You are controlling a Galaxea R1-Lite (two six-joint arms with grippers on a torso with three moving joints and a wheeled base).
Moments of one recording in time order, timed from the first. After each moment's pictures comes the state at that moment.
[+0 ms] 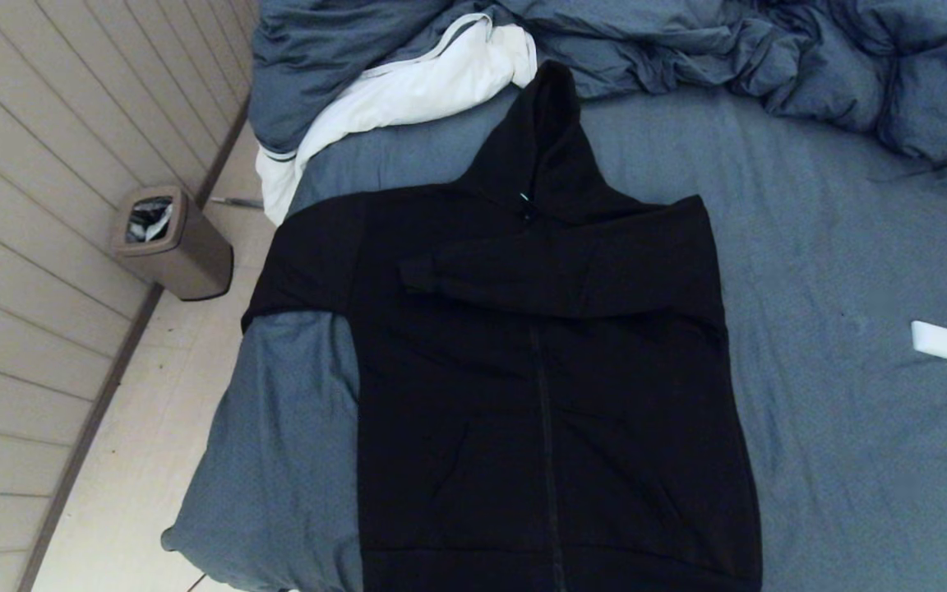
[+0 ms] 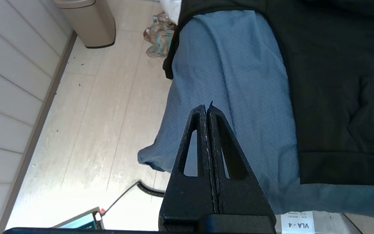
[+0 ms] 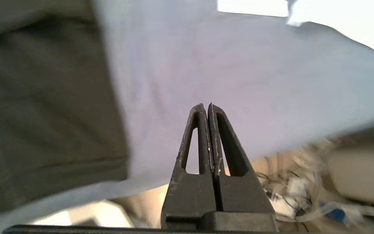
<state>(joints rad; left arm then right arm) 0.00 0.00 -0.01 -0.01 0.01 -0.02 -0.02 0.26 -0.77 0.65 -0.43 0.13</state>
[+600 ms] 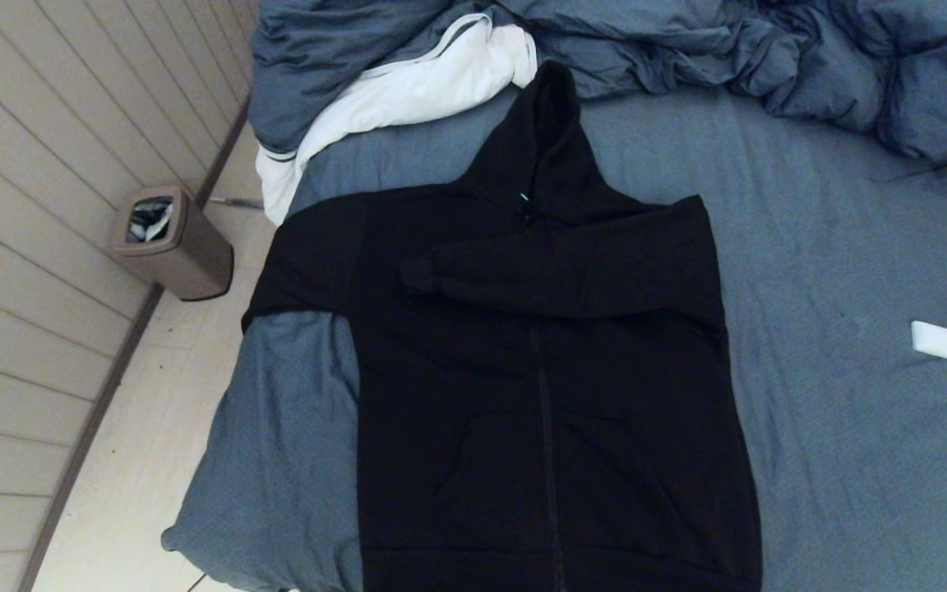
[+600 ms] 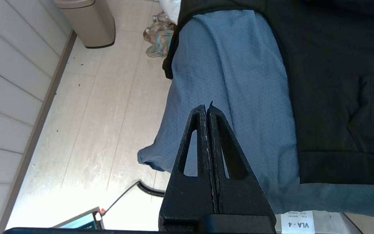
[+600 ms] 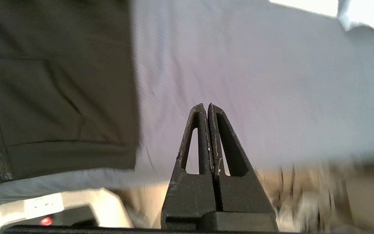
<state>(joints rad) 0.00 0.00 -0.01 -0.01 0.00 -0.02 -0.01 0.20 -0.38 0.32 -0.27 0.02</state>
